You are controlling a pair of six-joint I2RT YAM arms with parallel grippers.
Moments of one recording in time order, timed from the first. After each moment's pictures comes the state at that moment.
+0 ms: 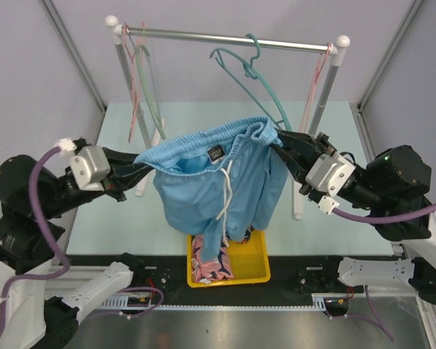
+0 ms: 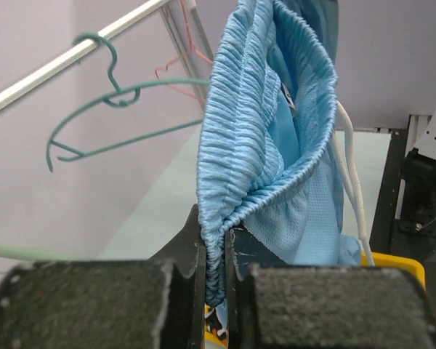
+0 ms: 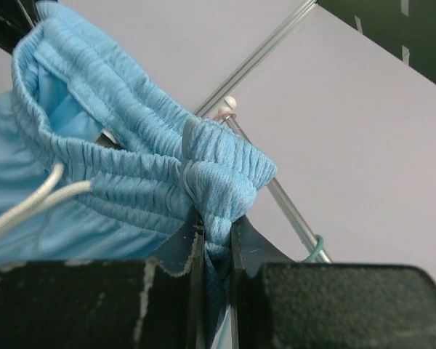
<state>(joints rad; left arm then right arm) -0.46 0.83 1.69 -0.74 0.65 0.25 1.14 0.98 1.61 -0.27 -0.03 -0.85</state>
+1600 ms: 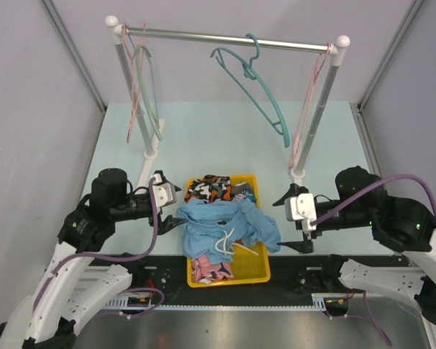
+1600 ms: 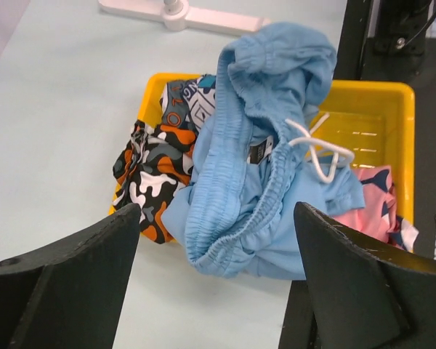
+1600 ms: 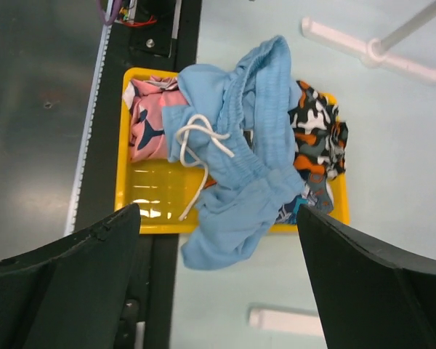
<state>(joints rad) -0.46 0.68 0.98 -0.83 0.69 0.56 0.97 0.81 1.35 -1.03 -0.47 -0.59</state>
